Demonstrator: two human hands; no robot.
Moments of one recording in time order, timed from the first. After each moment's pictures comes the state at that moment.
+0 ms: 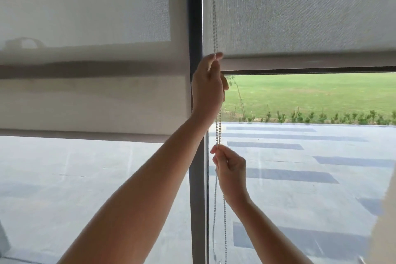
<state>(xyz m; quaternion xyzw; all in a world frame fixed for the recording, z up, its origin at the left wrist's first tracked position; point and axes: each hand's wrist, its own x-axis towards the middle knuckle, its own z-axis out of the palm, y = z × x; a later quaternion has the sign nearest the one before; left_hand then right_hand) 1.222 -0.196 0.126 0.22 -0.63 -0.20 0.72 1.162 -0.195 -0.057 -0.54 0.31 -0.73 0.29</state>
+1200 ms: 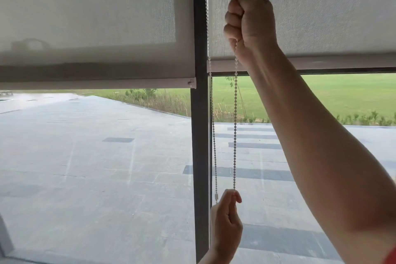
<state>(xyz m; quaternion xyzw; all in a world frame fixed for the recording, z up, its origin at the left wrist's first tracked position) 1.212 -0.157 -0.140 0.36 -0.64 -0.17 0.65 1.159 -0.168 0.232 -0.56 0.06 -0.72 0.39</state>
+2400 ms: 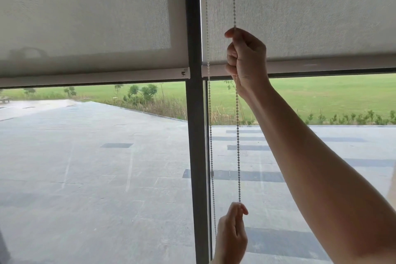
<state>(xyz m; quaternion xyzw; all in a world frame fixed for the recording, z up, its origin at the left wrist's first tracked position) 1.200 -0.159 -0.176 0.37 -0.70 -0.21 0.57 1.142 -0.176 0.183 -0.57 0.15 -0.75 0.30</state>
